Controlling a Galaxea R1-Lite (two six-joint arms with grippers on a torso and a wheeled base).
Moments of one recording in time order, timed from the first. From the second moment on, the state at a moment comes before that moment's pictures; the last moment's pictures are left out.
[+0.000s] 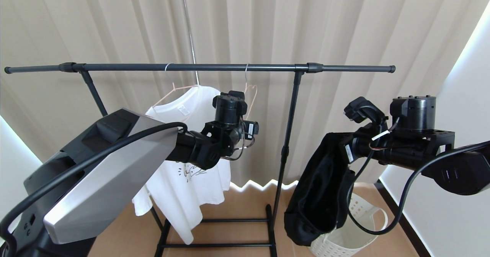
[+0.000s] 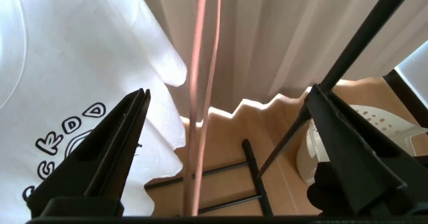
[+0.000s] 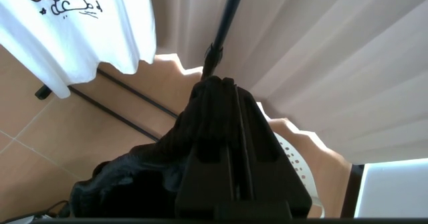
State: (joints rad) left arm -0.56 2.39 -1.65 -0.44 0.34 -0.03; right arm 0.24 1.82 -0.87 -0.53 0.12 -0.25
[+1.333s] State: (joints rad) left arm -0.56 2.43 -1.71 -0.45 0.35 -0.01; right arm 0.24 1.82 -0.86 -0.53 0.12 -0.25
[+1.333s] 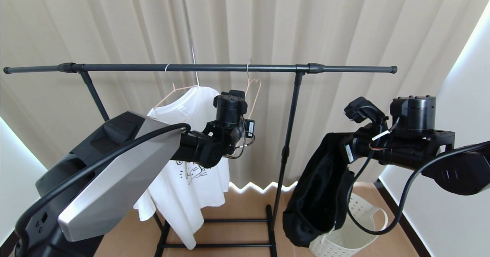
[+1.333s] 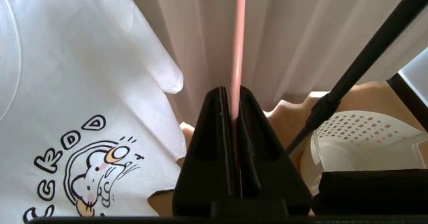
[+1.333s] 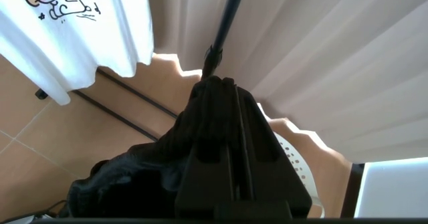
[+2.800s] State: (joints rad) left arm -0.60 2.22 -1.37 -0.61 0.35 -0.01; right arm 0.24 1.82 -0.86 -0.53 0.12 -0.25
